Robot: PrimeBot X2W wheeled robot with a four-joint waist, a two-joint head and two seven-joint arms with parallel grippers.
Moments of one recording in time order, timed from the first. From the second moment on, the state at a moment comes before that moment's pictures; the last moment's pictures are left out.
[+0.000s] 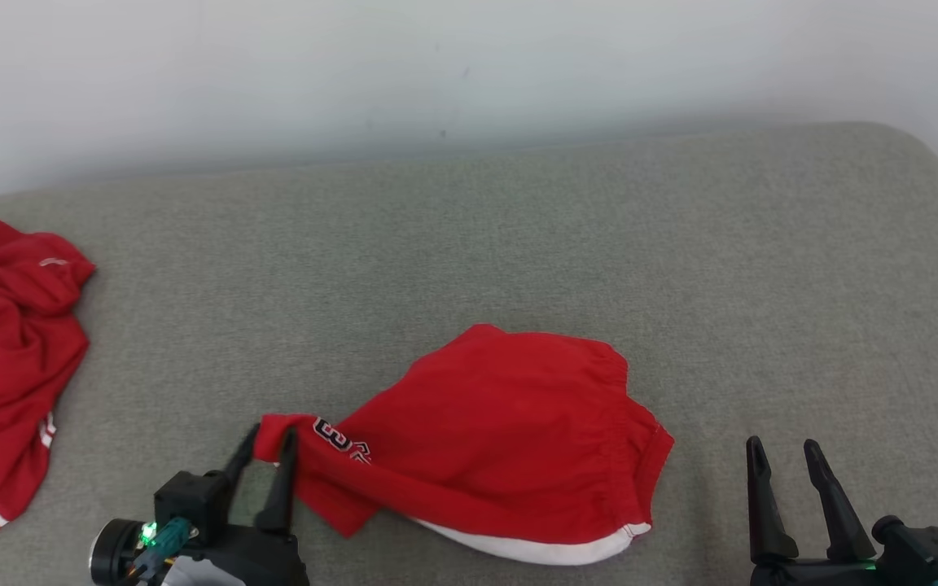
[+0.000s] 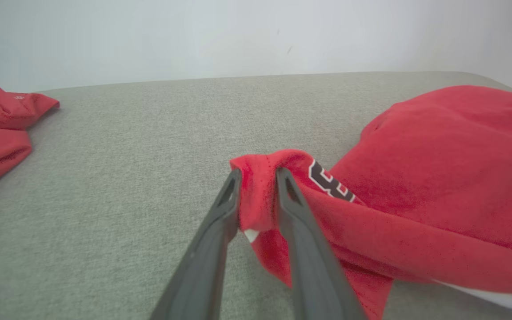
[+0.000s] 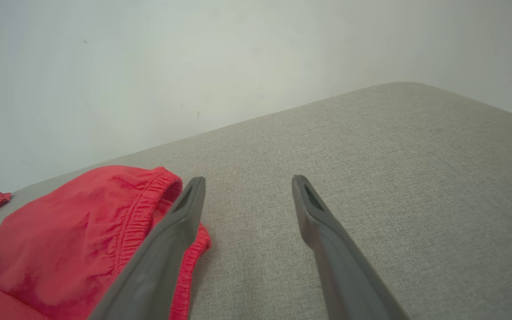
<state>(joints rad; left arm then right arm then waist) -0.28 0.17 -0.23 0.54 -0.28 -0.11 -0.26 0.08 -0.12 -0.07 0.12 0.31 0.13 -0.26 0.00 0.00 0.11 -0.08</state>
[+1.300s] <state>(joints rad) 0.07 0.07 -0.02 0.08 -0.10 -0.07 -0.26 -0.12 -0.24 0.06 0.30 0.35 0.13 -0.22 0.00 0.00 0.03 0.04</state>
